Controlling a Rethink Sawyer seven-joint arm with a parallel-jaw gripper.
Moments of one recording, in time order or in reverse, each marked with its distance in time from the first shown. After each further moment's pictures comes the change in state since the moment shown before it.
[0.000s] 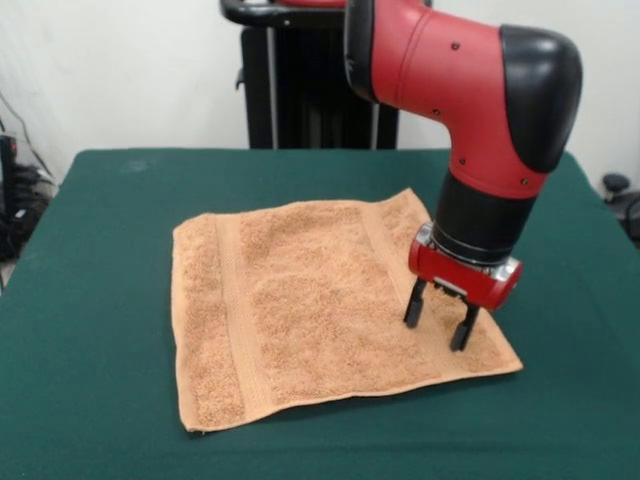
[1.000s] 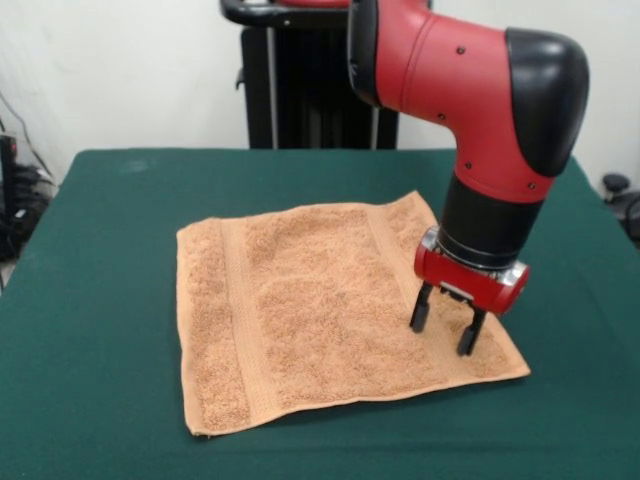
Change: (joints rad) arm 0.000 0.007 0.000 -0.022 0.000 0.016 0.005
